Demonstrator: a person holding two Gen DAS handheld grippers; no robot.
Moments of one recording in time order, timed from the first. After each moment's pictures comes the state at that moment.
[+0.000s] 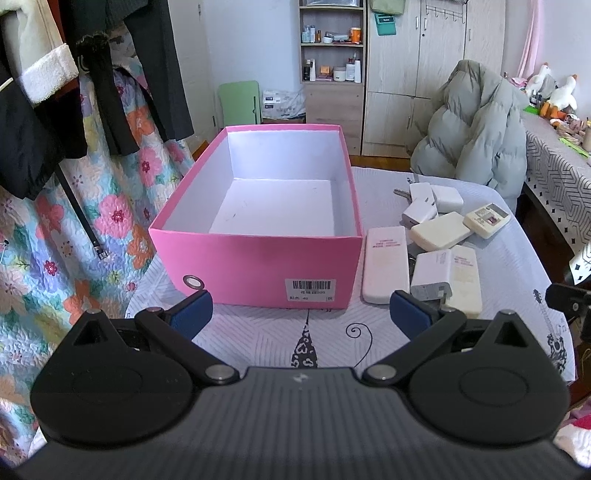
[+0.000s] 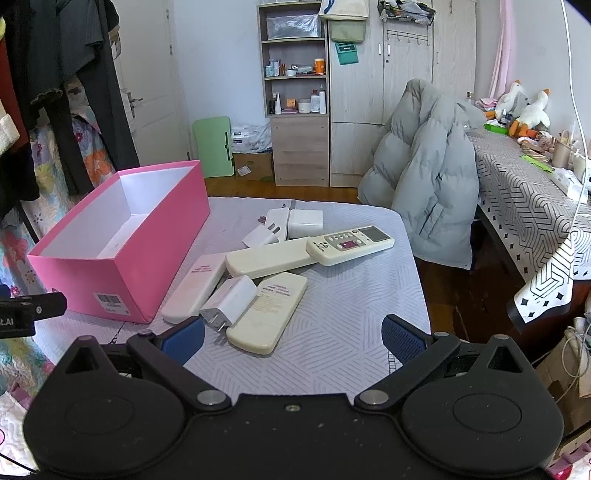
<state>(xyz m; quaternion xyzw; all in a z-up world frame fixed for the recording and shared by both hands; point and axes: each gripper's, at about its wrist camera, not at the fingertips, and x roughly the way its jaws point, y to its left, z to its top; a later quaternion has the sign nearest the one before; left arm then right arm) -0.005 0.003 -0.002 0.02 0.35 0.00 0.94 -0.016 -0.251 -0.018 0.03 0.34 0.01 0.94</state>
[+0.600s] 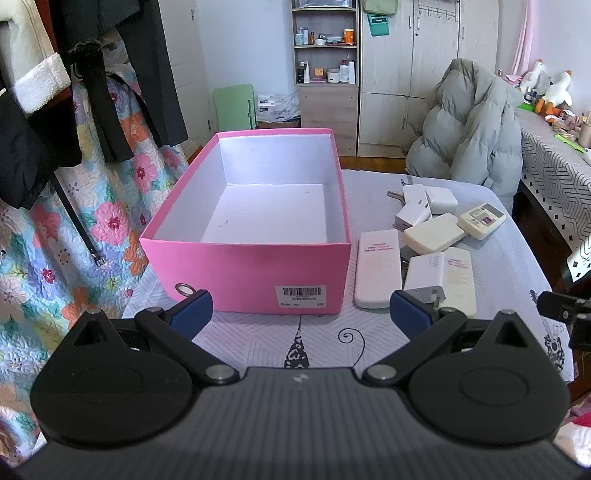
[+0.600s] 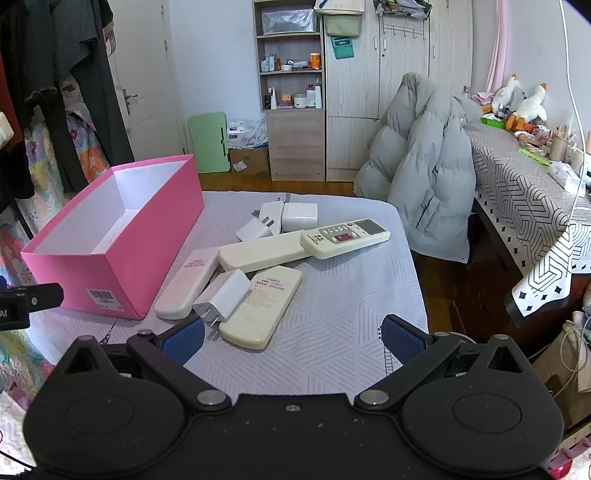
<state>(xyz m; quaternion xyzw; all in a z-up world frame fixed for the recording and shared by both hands) -0.004 -0.006 0.000 0.03 0.34 -0.01 0.94 -0.013 -0.254 -0.024 0.03 0.35 0.00 0.94</state>
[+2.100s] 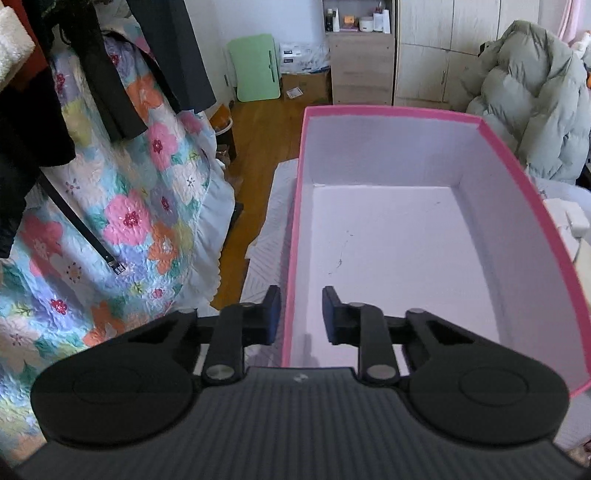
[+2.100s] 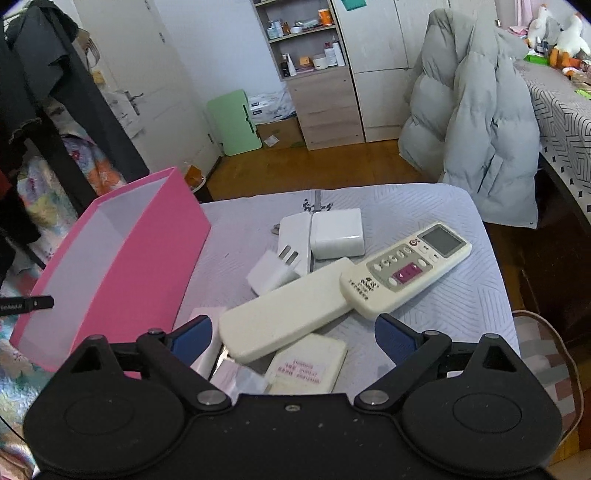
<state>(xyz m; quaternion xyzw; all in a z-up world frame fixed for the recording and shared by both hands) 0.204 0.137 -0.031 0.05 0.43 0.01 0.90 0.150 -0.278 -0.063 0.14 0.41 0.07 0.90</state>
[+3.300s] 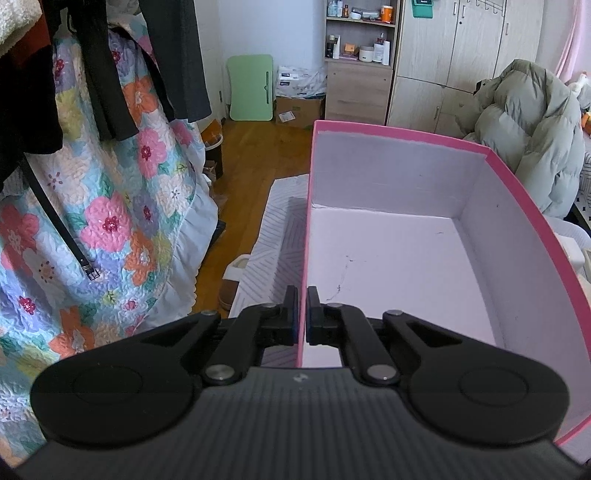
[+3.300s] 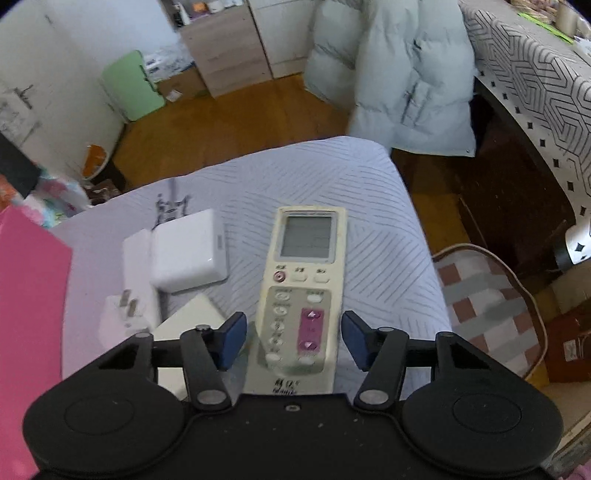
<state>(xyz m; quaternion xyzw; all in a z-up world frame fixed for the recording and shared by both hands) 0.211 0.156 -0.055 -0.01 0.39 -0.01 0.92 0.251 -0.347 -0.105 0.18 0.52 -0.06 0.83</state>
